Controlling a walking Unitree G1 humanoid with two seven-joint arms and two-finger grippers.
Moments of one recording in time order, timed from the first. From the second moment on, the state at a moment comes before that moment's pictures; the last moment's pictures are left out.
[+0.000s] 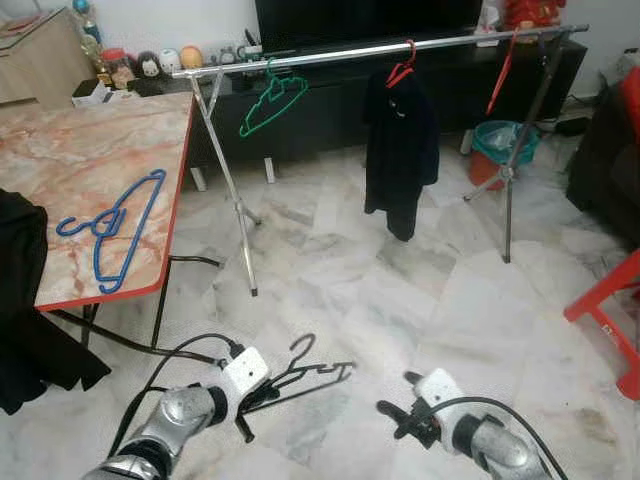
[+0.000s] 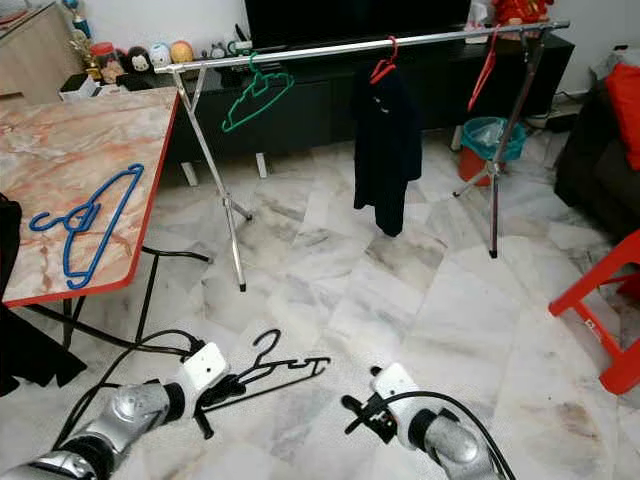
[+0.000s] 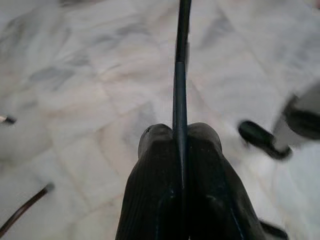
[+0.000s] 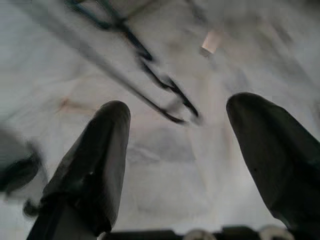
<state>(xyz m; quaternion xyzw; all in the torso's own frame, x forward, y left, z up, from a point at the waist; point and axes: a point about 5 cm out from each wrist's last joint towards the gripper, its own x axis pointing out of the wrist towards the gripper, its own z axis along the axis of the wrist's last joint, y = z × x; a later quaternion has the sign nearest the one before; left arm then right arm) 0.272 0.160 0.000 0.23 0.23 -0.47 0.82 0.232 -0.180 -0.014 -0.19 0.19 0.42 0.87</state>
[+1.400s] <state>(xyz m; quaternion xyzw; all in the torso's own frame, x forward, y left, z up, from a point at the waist) 0.260 0.167 0.025 0.14 0.32 -0.69 0.63 0.192 -0.187 0.004 0.01 0.26 0.58 0.77</state>
